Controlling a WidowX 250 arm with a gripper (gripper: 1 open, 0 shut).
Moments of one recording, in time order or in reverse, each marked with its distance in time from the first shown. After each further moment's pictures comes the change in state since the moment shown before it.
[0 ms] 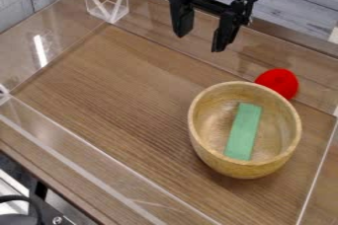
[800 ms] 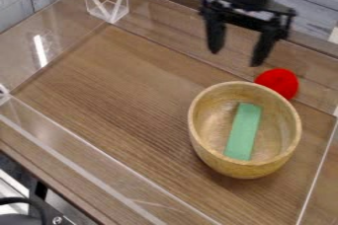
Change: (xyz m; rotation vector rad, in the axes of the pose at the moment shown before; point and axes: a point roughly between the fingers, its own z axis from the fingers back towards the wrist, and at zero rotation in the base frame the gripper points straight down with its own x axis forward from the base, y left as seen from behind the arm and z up) arm 0.015 -0.063 -0.016 -0.030 0.083 0.019
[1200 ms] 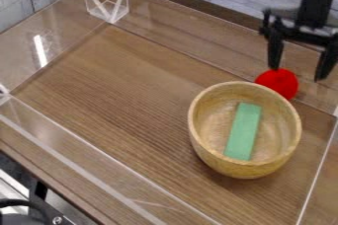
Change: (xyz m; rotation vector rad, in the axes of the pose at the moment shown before) arm 0.045 -0.043 -0.027 -0.040 -0.016 0.206
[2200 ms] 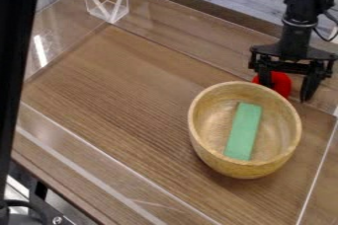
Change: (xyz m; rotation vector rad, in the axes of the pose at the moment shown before) arm 0.032 0.018 -0.044 -0.060 -0.069 0.103
